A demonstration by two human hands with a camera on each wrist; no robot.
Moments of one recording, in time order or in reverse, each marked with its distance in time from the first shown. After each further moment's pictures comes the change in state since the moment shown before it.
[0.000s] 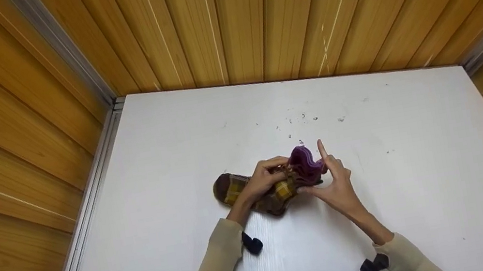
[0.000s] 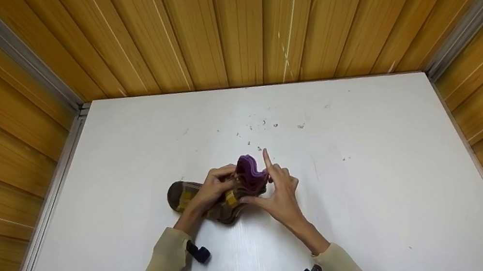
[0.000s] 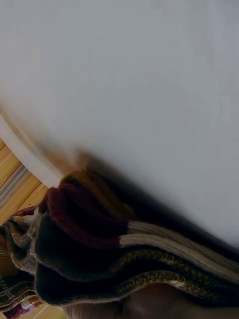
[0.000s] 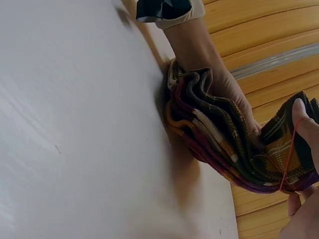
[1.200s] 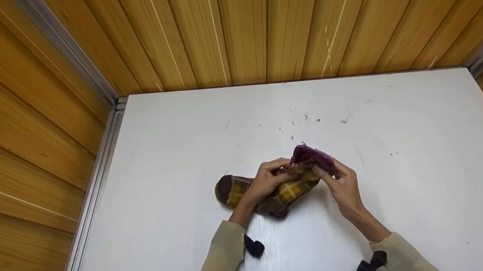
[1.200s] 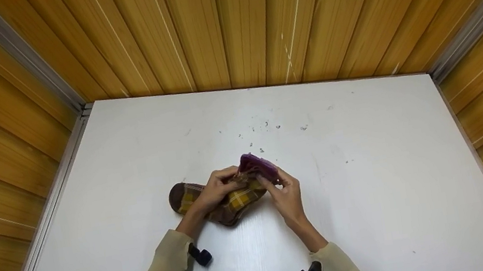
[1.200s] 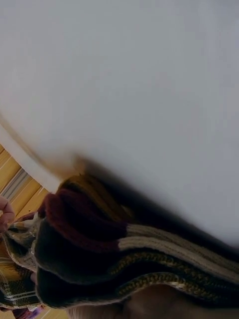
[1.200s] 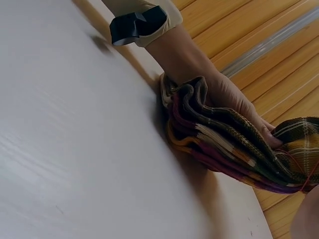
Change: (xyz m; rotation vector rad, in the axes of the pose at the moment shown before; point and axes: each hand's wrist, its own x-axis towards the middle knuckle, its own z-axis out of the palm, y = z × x) left_hand 0.001 0.000 0.003 0.034 0.007 -0.002; right_hand 0.010 0.010 0.007 0.527 0.155 0.278
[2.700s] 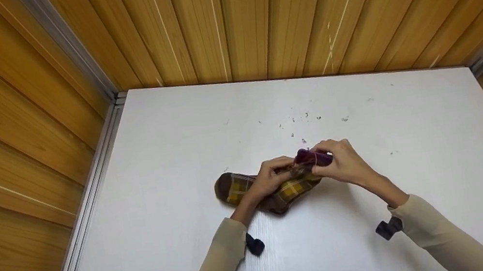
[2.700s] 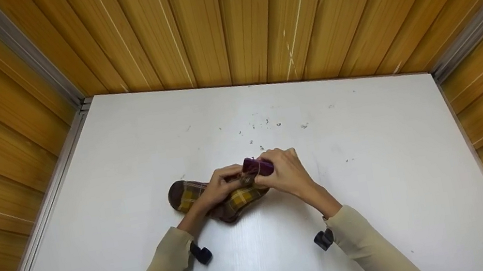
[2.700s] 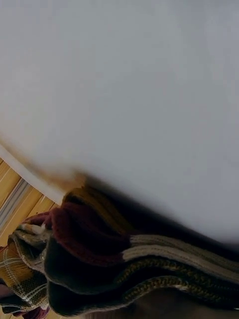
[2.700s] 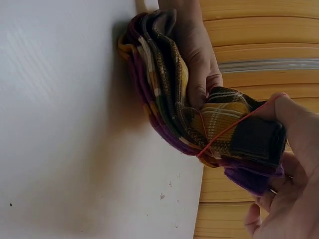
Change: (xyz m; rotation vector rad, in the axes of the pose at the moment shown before) left_hand 0.001 0.001 0.012 0.186 0.010 0.072; right_hand 0.045 -0.057 -0.021 -0.806 -0.460 -0.304
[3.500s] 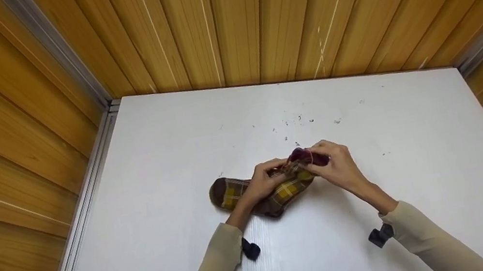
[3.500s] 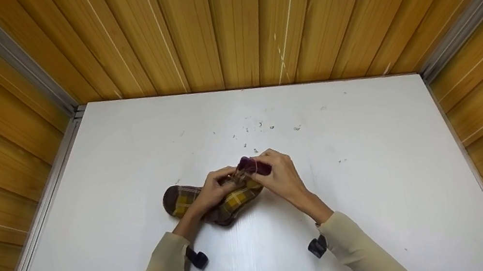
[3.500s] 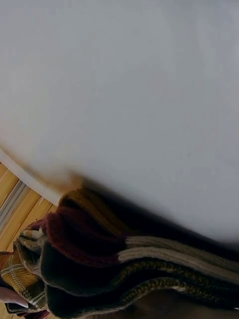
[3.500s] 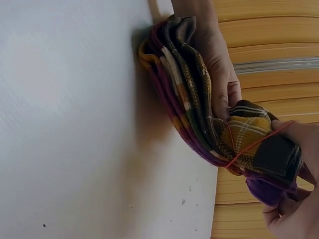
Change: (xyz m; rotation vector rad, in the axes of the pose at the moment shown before) left_hand 0.001 -0.003 -0.002 -0.010 0.023 -0.044; right_hand -0.006 0.006 0.012 0.126 0.223 -0.047
